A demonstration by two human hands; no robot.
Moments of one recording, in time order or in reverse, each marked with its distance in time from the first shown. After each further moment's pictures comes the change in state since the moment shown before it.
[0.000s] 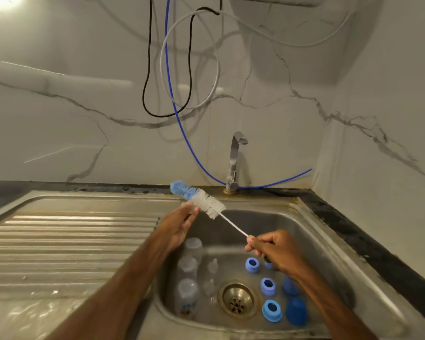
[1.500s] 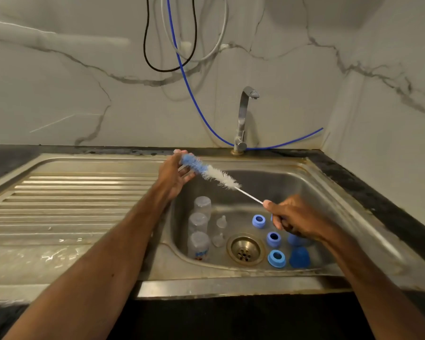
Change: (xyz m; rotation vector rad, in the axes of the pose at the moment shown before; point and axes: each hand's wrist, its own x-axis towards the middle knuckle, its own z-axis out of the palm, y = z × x) left_hand 0.029 0.020 -0.028 0.279 -0.051 0.285; right_hand -0.022 0.000 -0.014 -0.156 -0.164 0.098
